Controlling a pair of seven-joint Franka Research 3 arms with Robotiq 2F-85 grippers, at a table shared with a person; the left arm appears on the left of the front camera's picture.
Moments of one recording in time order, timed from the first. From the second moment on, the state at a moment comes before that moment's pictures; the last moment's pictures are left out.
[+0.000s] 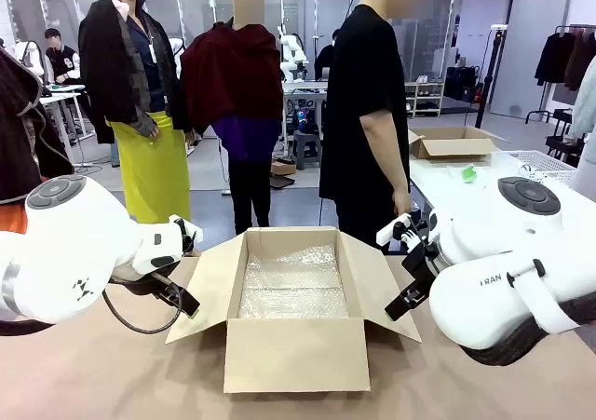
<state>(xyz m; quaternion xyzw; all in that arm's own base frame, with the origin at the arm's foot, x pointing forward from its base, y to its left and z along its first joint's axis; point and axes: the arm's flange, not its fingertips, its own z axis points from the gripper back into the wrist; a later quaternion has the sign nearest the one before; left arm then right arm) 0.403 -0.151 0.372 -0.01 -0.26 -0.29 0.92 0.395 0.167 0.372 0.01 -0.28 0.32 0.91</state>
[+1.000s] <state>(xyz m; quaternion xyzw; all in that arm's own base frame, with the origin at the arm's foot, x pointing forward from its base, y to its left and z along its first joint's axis) 0.403 -0.152 0.372 -0.01 -0.26 -0.29 0.92 0.395 0.167 0.372 0.01 -0.28 0.32 0.91</state>
